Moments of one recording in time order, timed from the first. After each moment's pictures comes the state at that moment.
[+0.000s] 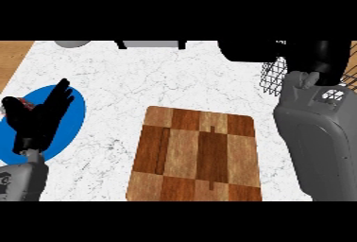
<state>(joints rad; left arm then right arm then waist) -0.21 0.26 0.17 -1.42 0.05 -0.07 0.25 -0.87 -0.16 0.08 -1.65 0.96 -0.03 0.91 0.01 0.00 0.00</state>
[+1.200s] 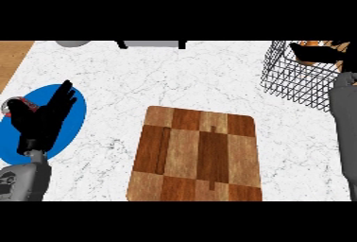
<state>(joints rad) -0.20 0.24 0.18 -1.40 0.04 -0.08 0.22 -0.73 -0.34 -0.28 -1.15 0.77 -0.35 0.38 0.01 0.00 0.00</state>
